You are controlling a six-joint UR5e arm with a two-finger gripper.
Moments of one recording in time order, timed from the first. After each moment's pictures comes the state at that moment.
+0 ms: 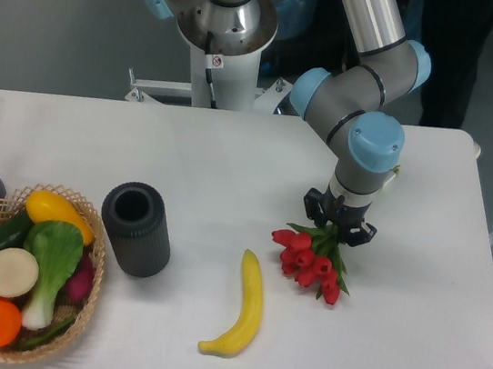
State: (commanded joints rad) arm 2.71 -1.98 -1.87 -0.79 1.51 1.23
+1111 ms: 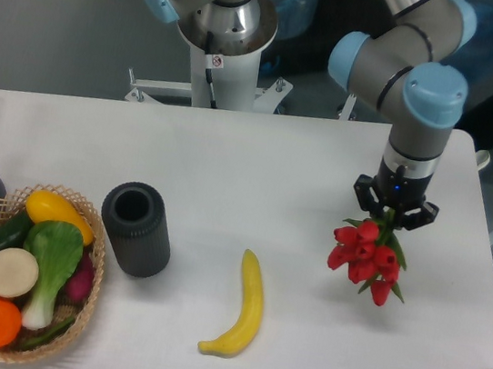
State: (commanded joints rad) arm 2.76 -1.91 -1.64 -0.95 1.50 1.17
